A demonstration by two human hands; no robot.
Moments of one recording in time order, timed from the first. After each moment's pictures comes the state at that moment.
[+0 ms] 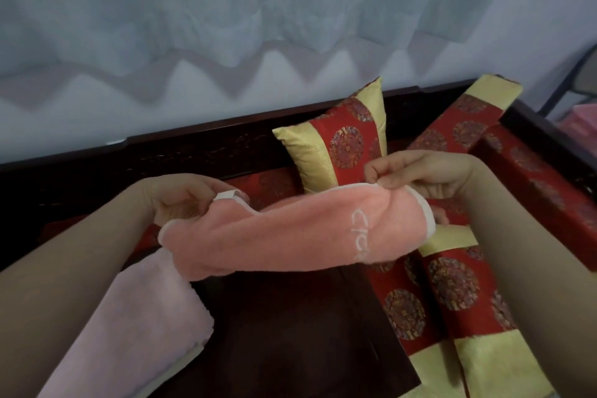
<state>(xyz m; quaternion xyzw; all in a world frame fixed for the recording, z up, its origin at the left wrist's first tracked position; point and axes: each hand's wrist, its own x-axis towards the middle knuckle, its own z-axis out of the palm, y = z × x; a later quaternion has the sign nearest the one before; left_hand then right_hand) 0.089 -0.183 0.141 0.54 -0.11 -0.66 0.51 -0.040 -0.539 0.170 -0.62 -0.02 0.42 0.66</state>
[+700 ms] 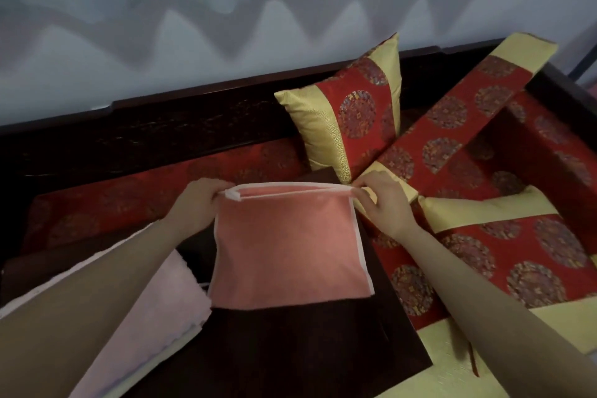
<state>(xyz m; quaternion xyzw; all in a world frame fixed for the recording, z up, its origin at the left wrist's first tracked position) 0.081 -0.184 0.000 0.90 -0.29 -0.13 0.29 -0.057 -0.509 -0.039 -0.95 0.05 -0.12 0.27</state>
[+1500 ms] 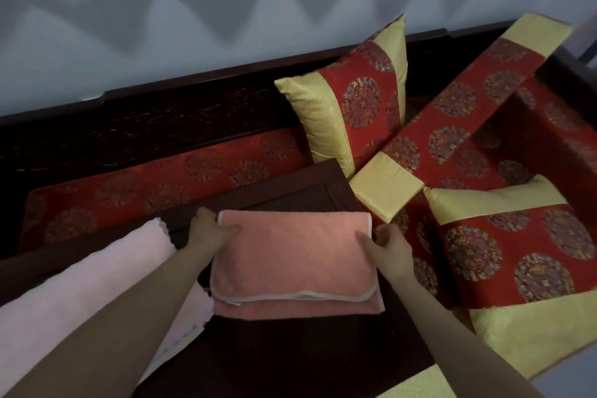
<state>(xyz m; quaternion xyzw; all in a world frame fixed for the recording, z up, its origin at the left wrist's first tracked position) 0.058 -0.185 -0.088 0.90 0.10 -0.25 0.35 -0.123 -0.469 -0.106 -0.82 0.41 -0.02 0.40</state>
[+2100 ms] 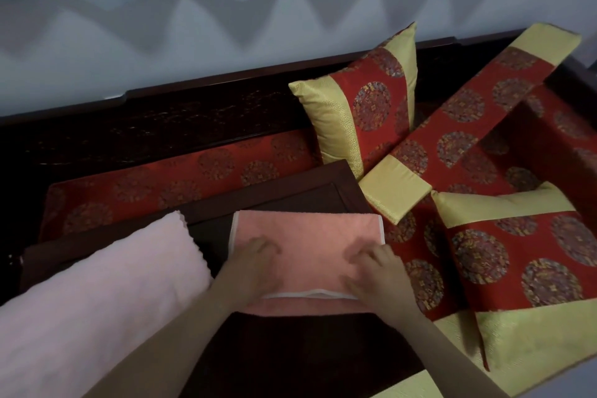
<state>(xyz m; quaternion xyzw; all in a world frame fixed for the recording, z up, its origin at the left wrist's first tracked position) -0.023 -0.170 -0.097 0.89 -0.34 -0.19 0.21 -0.164 -0.431 -0.109 -0.97 0.09 -0.04 0.20</state>
